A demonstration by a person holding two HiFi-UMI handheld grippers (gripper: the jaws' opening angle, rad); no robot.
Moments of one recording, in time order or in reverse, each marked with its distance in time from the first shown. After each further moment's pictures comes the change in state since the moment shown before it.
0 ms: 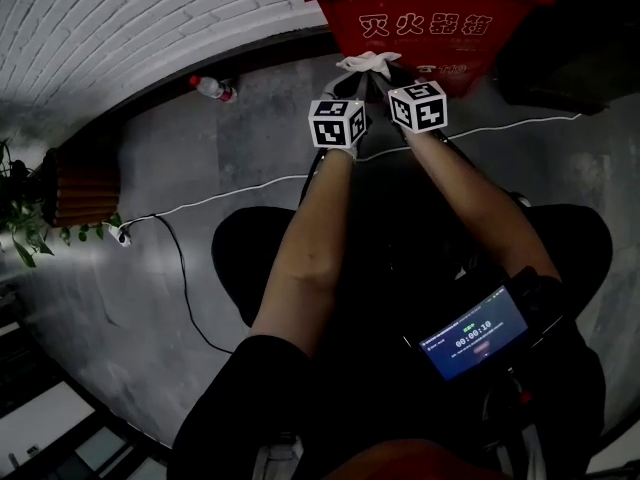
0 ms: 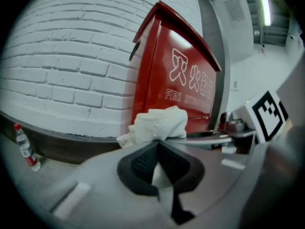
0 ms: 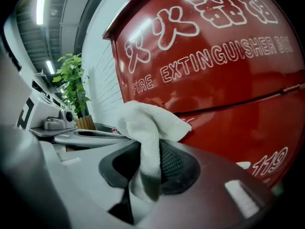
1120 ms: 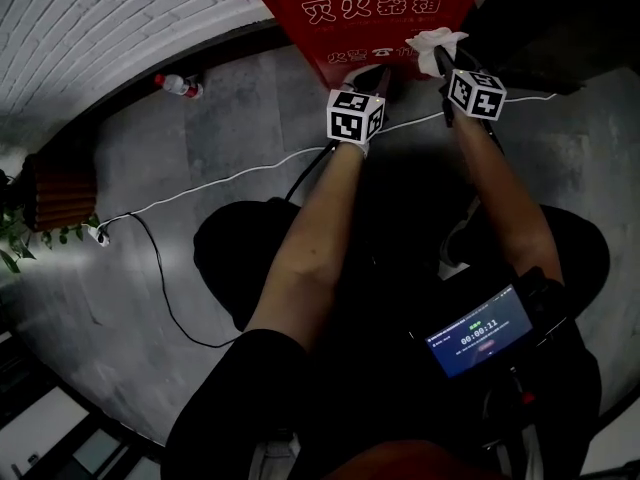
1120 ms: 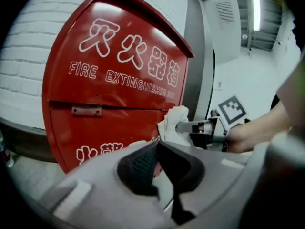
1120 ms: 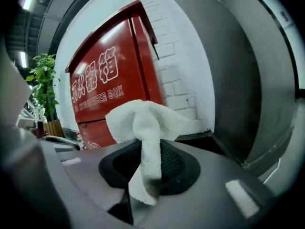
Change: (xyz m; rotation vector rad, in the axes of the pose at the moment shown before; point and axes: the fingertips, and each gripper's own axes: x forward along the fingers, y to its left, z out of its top) left arm 0.053 -0.136 -0.020 0.044 0.013 -0.173; right arm -0.156 -0.200 0.003 0.068 -0.070 -0.330
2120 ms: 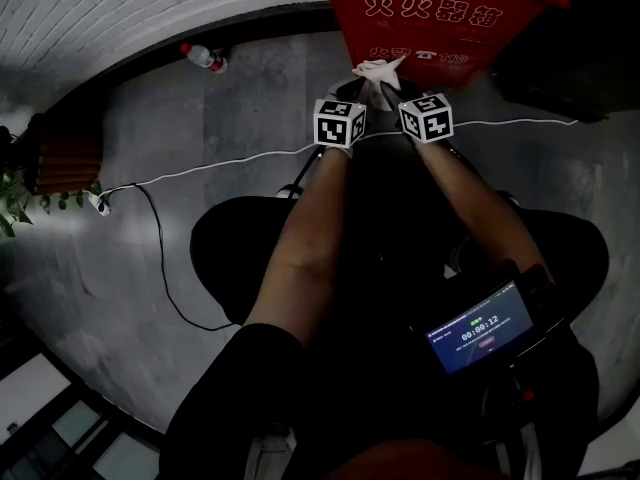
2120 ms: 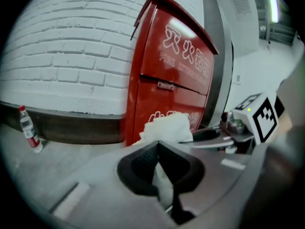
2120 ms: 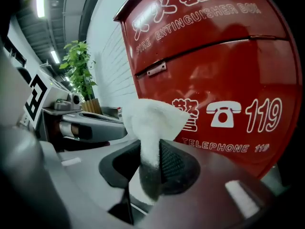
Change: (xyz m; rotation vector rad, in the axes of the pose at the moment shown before) left arm -0.076 0.112 -0.067 -0.074 0.101 0.187; right arm 0.058 0.209 -0.121 -0.154 0.220 0.380
